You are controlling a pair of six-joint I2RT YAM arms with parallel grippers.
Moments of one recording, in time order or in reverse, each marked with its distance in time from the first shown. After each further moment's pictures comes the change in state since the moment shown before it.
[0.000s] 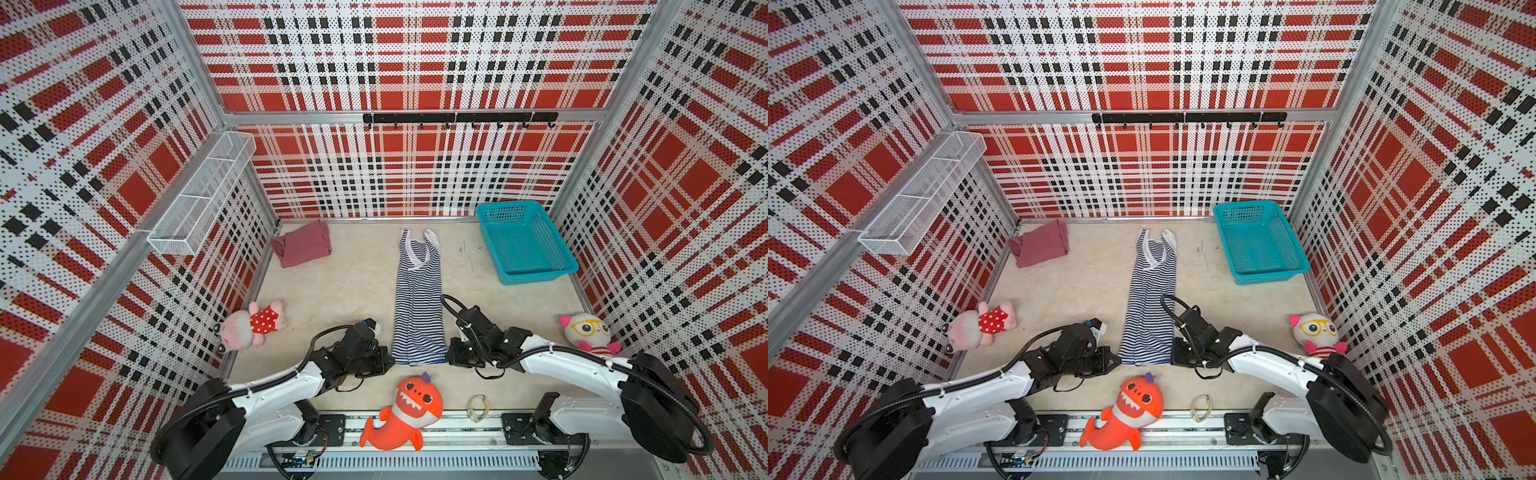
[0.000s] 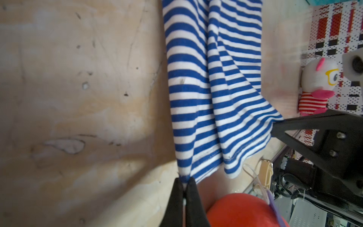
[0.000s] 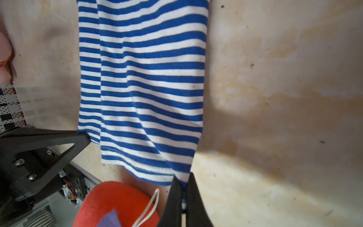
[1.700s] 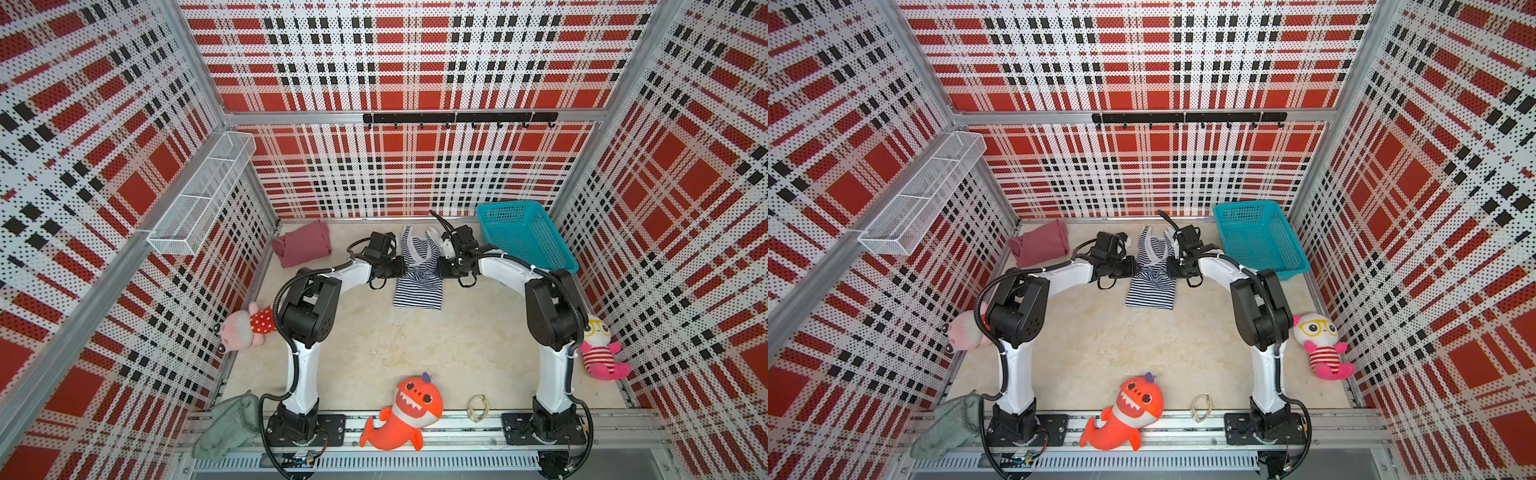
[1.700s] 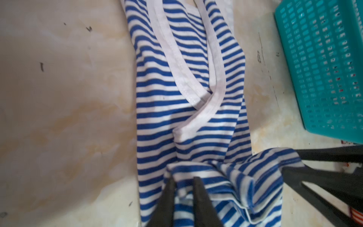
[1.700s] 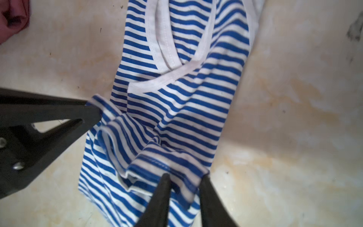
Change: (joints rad) left arm 0.377 1.039 1.129 -0.080 0.035 0.505; right arm -0.416 0.807 0.908 -0.010 -0.031 -0.601
